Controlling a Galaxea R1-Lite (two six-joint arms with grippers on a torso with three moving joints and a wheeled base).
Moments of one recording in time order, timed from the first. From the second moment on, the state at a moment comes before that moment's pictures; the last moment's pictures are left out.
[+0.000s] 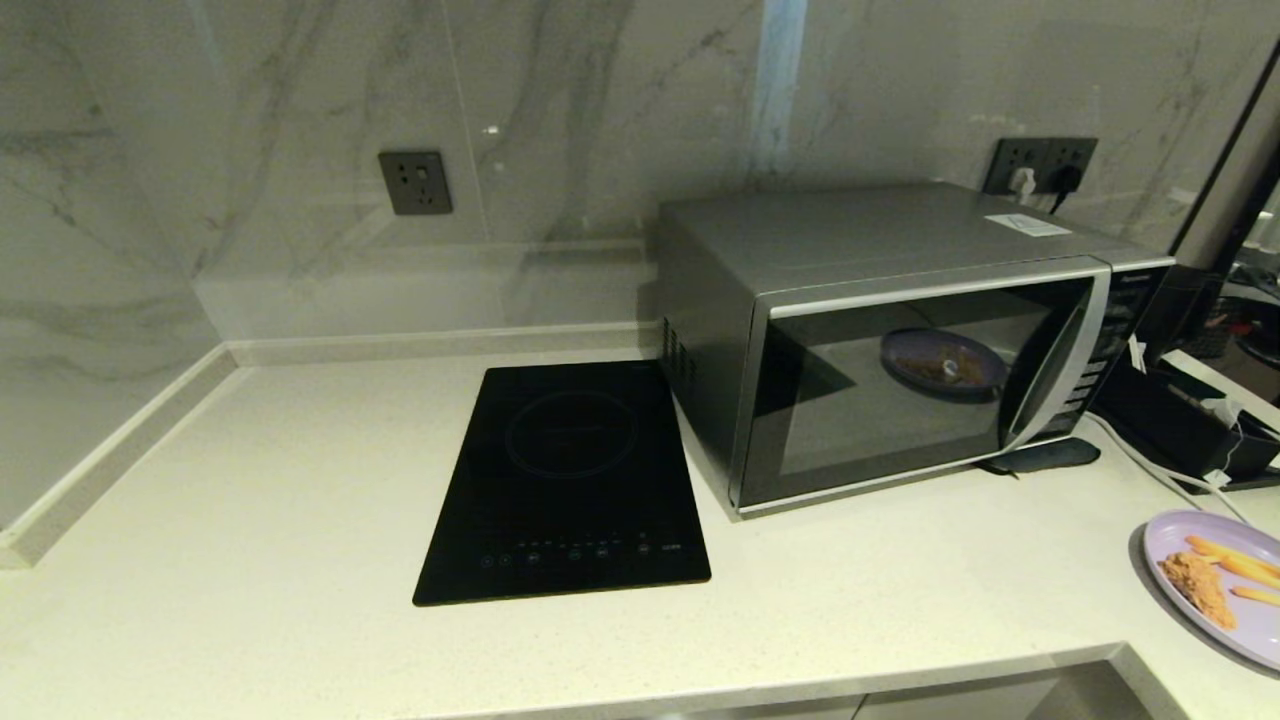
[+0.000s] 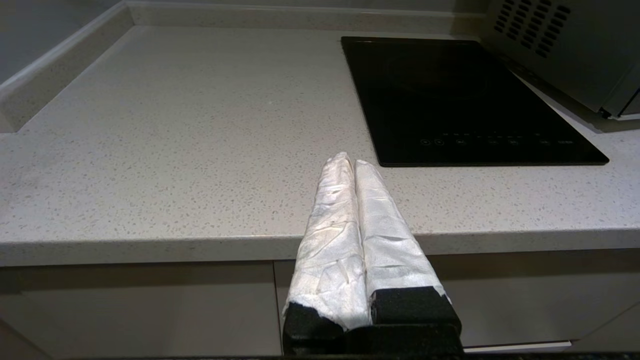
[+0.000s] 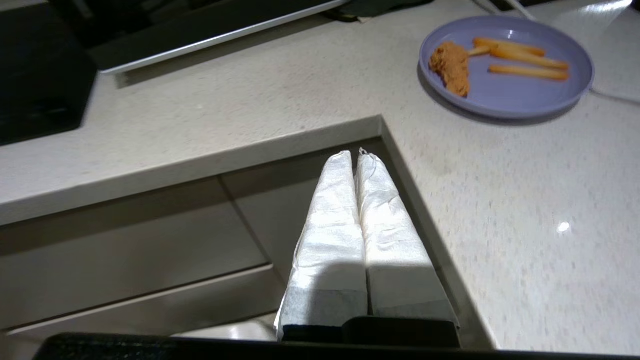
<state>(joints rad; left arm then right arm) 0.00 0.00 0.00 -0.01 0.02 -0.07 -0.01 0.00 -0.43 0.60 -0.14 0.19</state>
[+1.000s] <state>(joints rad) 0.00 0.00 0.00 -0.01 0.02 -0.07 0.00 0.00 0.00 0.00 -0.04 0.14</state>
